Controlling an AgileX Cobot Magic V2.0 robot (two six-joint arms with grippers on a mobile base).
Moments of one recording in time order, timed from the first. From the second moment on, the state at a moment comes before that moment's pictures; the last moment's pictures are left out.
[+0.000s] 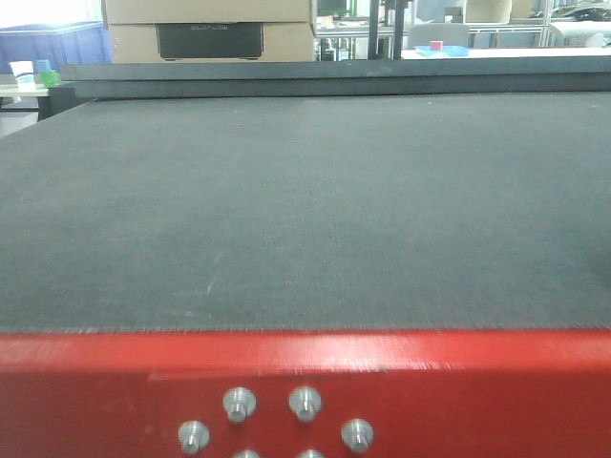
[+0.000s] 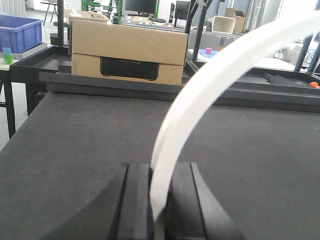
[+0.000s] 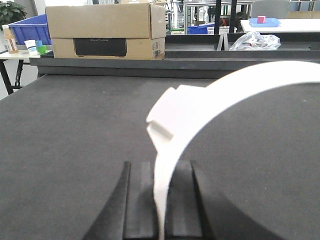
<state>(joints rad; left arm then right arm) -0.12 0.52 -0.70 0.00 0.30 -0.10 0.10 0.52 -0.64 0.04 0.31 0.06</state>
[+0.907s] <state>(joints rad) -0.12 0.52 -0.70 0.00 0.30 -0.10 0.10 0.52 -0.64 0.04 0.31 0.06</state>
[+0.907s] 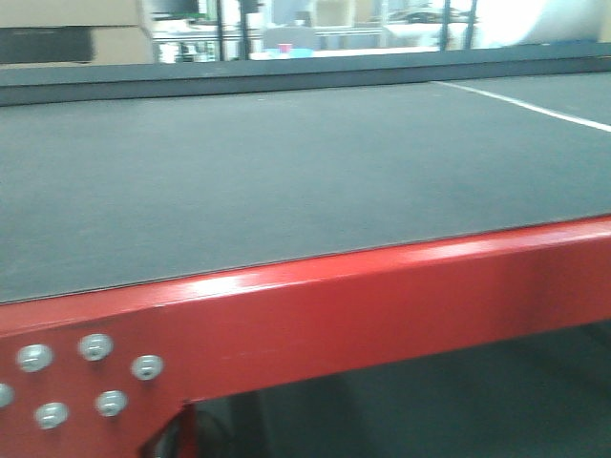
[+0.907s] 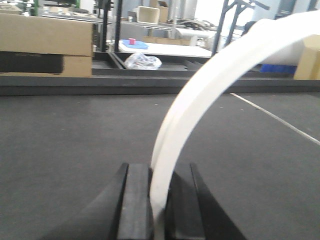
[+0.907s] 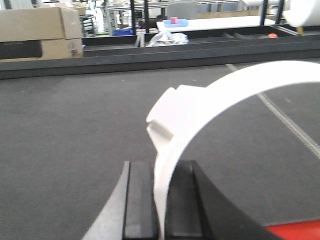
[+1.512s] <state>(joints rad) -0.12 0.52 -0.70 0.00 0.30 -0.10 0.10 0.52 -0.64 0.04 0.31 0.06</state>
